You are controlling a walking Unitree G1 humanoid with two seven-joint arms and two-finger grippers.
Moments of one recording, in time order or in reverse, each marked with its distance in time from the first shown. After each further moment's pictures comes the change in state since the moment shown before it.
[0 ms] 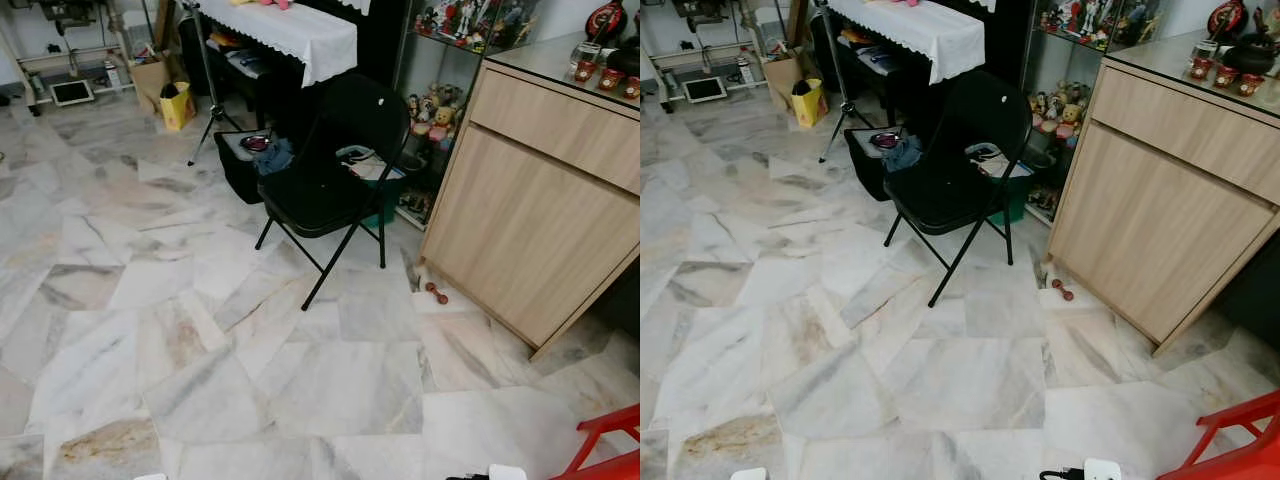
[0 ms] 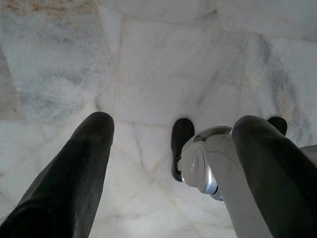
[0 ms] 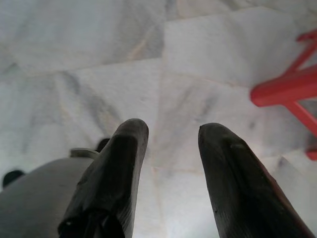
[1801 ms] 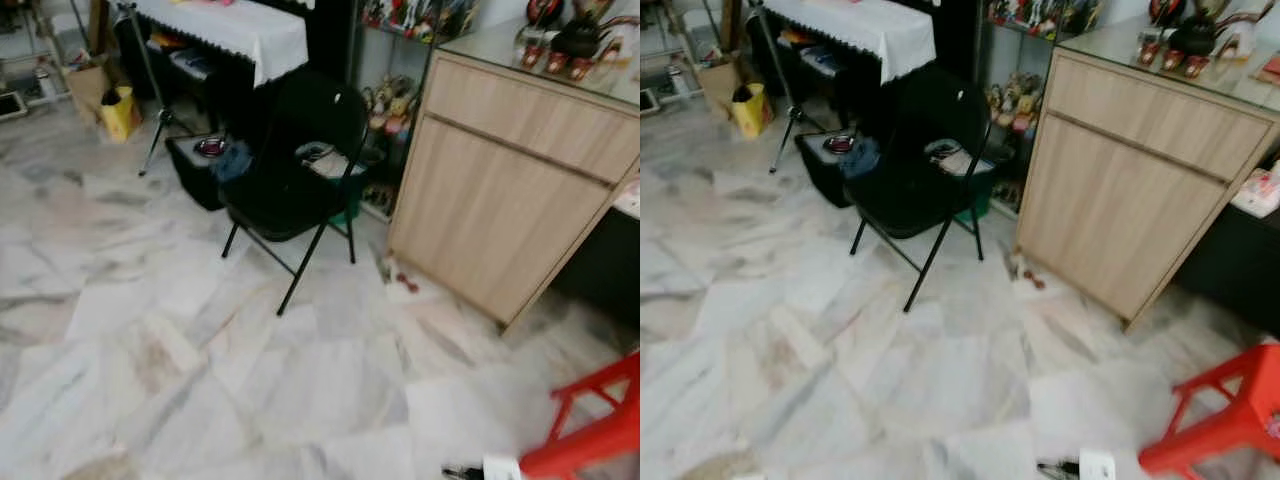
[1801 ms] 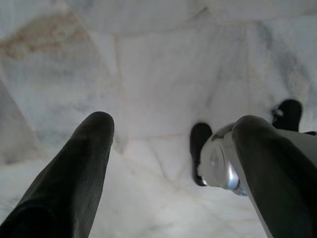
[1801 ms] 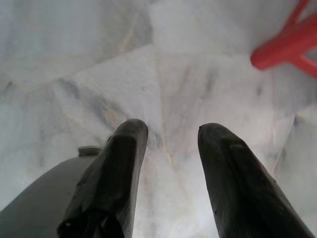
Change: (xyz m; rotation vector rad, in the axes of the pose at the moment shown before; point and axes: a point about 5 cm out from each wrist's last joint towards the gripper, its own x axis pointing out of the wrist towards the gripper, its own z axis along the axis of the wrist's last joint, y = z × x) left arm -0.004 0.007 -0.013 0.037 0.038 0.011; right arm 0.003 -0.002 0.003 0.036 0.057 -0.010
